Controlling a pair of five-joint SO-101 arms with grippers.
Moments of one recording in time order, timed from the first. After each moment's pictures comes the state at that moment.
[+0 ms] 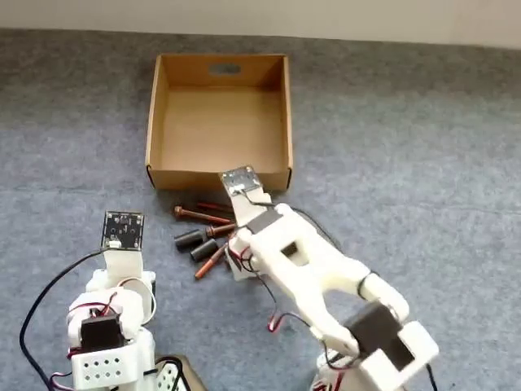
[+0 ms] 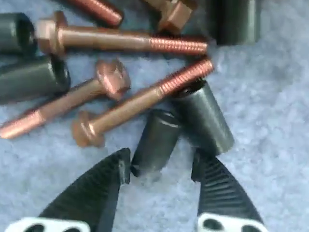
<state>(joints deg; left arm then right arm) -15.8 -104.2 96.2 75.0 -9.5 -39.7 -2.9 39.1 53.8 -14.5</state>
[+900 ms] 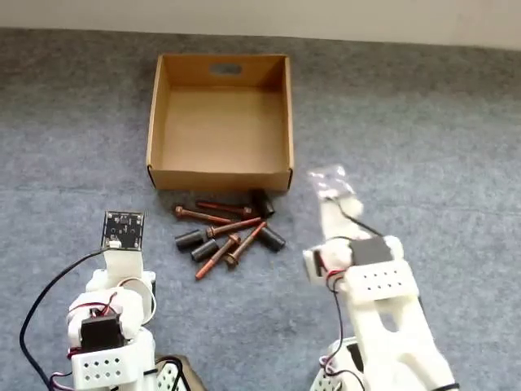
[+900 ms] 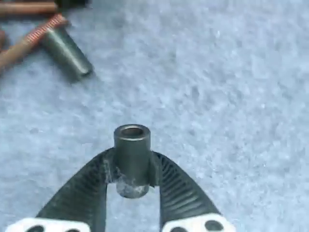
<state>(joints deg) -15.8 -104.2 96.2 75.0 -9.5 -12.1 -44.3 63.0 63.6 7.8</state>
